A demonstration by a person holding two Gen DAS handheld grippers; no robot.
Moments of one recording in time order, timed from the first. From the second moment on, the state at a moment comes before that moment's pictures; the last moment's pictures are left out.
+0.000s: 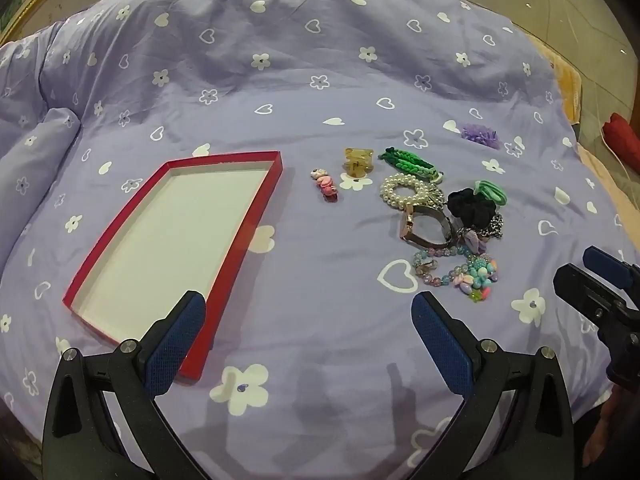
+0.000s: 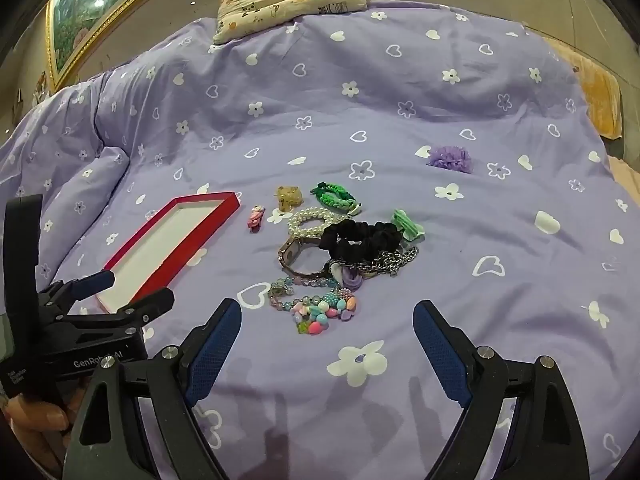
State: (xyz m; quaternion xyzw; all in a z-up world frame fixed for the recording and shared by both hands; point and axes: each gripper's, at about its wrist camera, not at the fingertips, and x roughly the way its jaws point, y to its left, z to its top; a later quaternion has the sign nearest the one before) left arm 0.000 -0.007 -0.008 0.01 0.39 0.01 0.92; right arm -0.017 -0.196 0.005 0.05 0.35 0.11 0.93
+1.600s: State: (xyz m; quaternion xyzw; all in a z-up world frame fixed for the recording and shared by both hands) left arm 0.009 -0.012 -0.007 0.01 0.39 0.00 0.92; right arm -0.012 -0.197 0.009 0.05 0.34 0.12 0.93
